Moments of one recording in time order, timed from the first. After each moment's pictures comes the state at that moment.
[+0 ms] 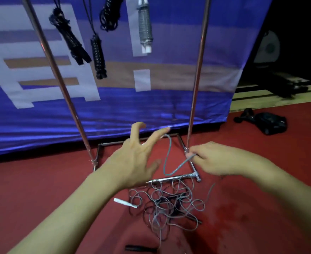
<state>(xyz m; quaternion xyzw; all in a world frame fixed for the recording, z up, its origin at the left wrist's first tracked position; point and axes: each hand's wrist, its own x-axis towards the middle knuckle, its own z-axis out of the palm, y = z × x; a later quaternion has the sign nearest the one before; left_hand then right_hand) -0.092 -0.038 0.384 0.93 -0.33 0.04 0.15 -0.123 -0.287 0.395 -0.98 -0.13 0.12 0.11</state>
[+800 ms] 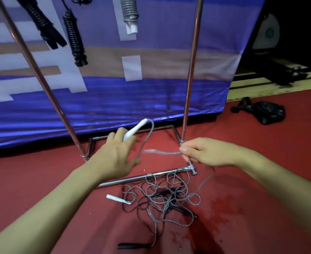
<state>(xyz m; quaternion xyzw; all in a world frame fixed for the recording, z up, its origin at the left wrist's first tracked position) -0.029 -0.031 0.322 0.95 -0.29 0.00 0.10 -0.082 -0.328 0.342 -0.93 -0.14 0.15 0.31</state>
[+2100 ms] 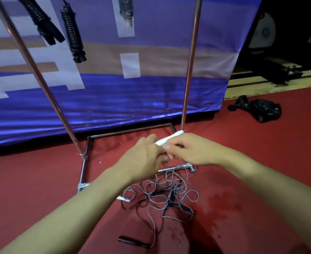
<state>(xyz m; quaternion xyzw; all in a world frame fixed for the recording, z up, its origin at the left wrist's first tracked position) -0.055 -0.089 0.332 0.91 -0.38 -0.07 0.16 -0.073 -0.294 0.335 -0.93 -0.21 0.06 0.31</state>
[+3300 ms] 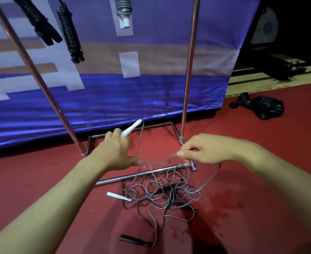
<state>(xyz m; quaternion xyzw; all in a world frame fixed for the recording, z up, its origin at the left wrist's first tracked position) -0.016 -0.047 0.331 0.97 -0.20 -0.10 0.00 -0.084 -0.327 0.350 -0.95 -0.21 0.15 0.18</state>
